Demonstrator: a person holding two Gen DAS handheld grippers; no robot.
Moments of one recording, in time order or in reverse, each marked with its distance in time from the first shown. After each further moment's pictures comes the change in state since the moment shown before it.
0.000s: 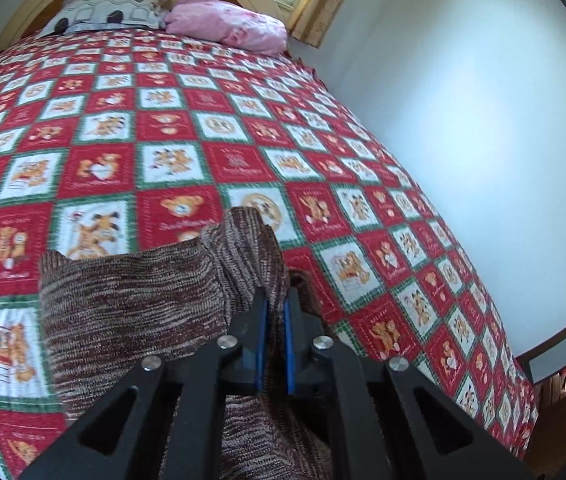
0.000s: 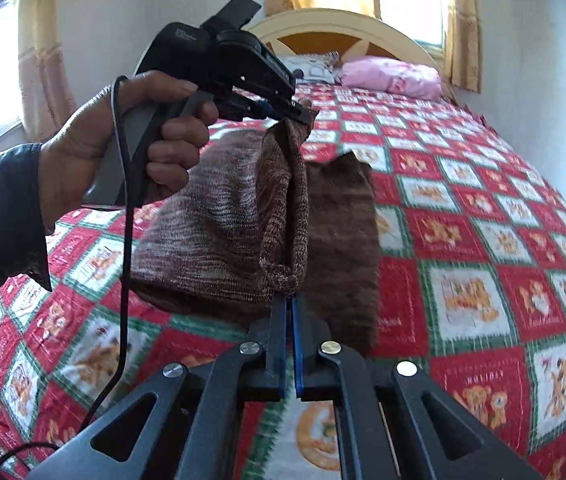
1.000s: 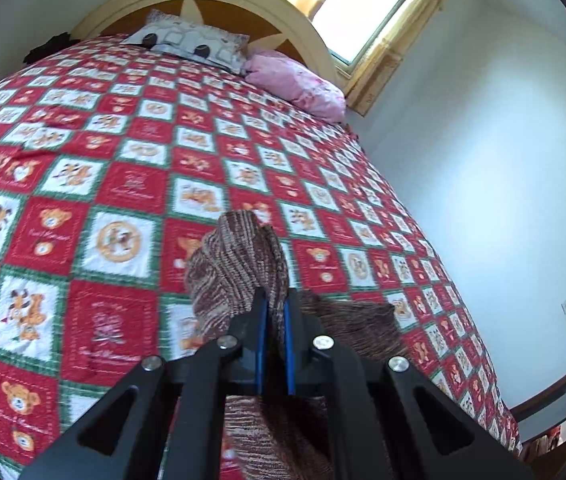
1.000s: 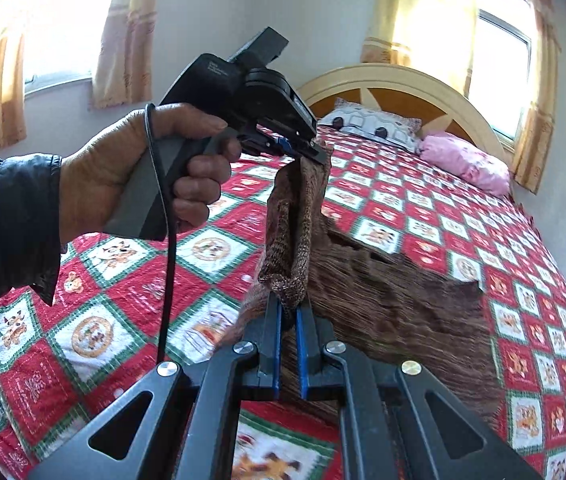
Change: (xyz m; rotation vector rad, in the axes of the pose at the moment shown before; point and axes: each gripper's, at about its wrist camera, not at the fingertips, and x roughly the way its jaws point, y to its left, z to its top) left arm -0.135 0.145 -0.013 -0.165 -0.197 0.024; right arm 0.002 0.155 0.052 -0.301 -0.143 0.068
